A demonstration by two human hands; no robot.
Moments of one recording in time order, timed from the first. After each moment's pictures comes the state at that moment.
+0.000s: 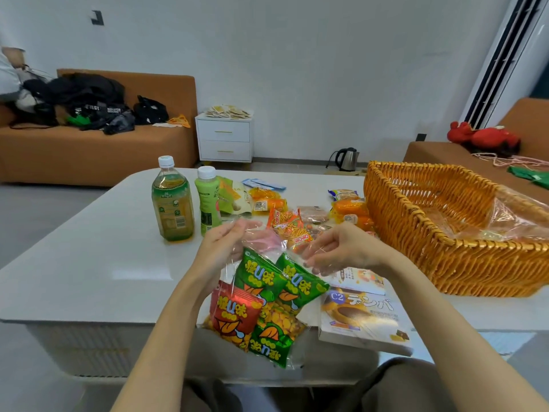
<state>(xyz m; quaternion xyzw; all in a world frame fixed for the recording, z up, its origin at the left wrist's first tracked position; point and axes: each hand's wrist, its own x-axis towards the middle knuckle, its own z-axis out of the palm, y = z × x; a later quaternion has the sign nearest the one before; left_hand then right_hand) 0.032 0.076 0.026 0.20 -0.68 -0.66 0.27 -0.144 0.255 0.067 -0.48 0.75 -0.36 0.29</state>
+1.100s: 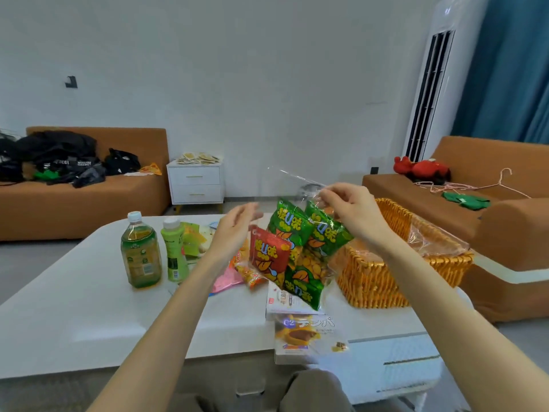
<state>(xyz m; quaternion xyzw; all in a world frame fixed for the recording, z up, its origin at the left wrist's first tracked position) -0.023 0.149 0.132 0.17 -0.74 -0.56 0.32 -0.132 0.336 0.185 -0.41 0.74 -0.52 -0.08</state>
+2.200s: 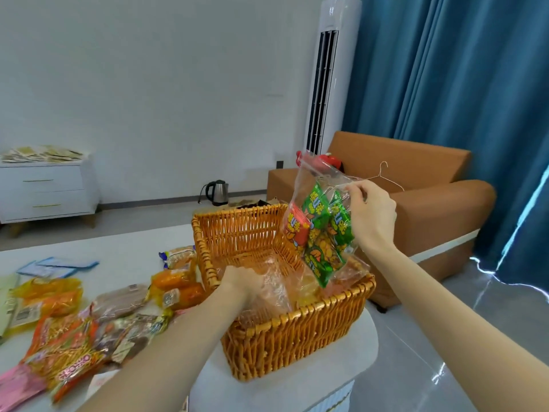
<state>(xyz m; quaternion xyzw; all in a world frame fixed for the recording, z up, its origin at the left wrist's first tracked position) -0.328 0.289 0.083 -0.03 -0.99 0.14 -0.09 -0.361 0.483 0.187 -0.09 0.82 -0.46 -0.32</state>
